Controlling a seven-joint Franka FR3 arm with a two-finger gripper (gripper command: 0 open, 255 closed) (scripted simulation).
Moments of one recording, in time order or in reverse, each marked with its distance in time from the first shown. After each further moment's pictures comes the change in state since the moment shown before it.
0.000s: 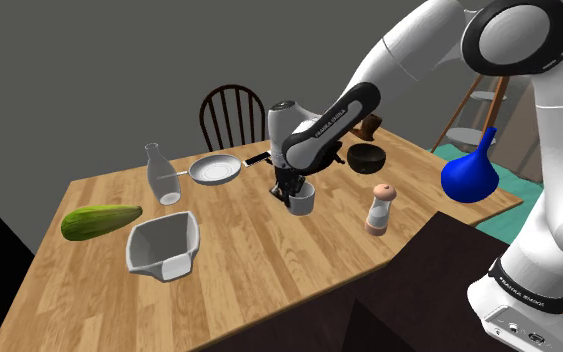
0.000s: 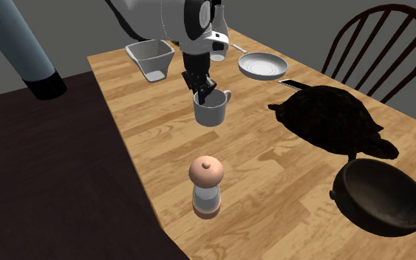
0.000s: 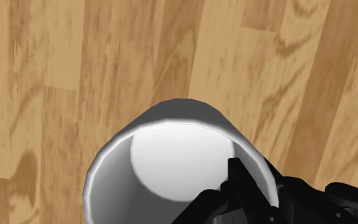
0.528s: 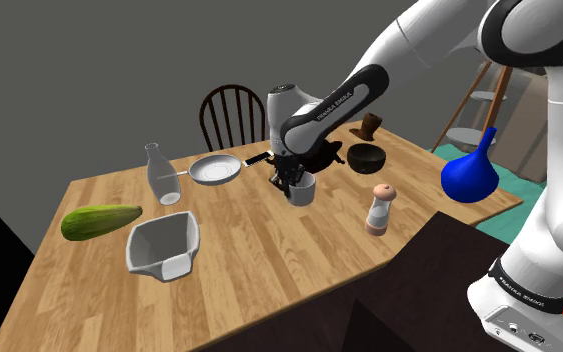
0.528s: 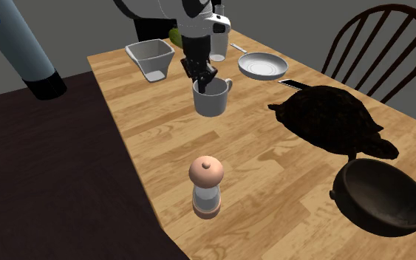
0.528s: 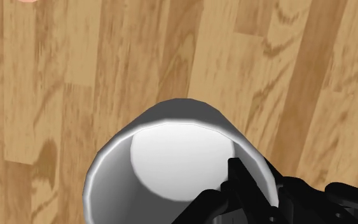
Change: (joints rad) arm -0.011 -0.073 0.014 0.010 0.025 -0.082 -0.021
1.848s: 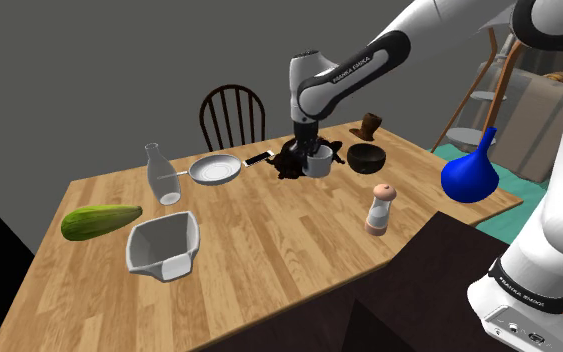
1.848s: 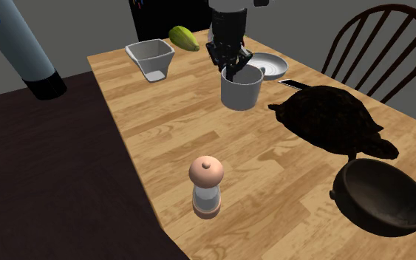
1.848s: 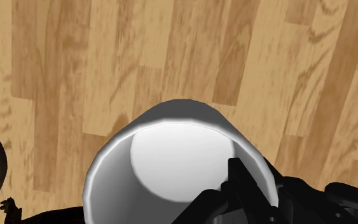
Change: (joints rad) arm -0.115 -0.131 -0.035 0.000 0.054 -0.116 -0.188
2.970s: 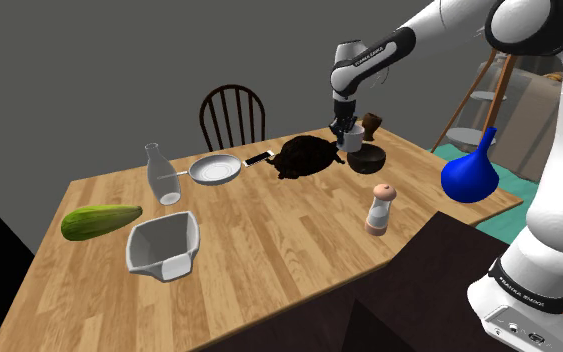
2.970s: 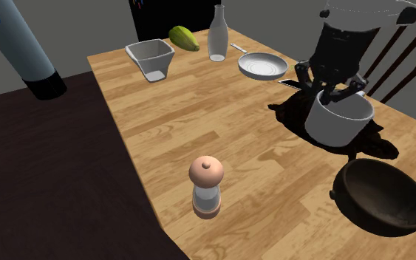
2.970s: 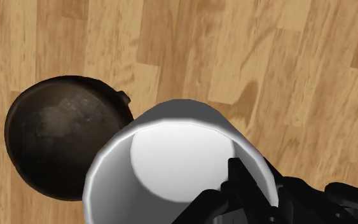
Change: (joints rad) arm -0.243 0.079 -0.124 0.136 0.038 -0.032 -0.390
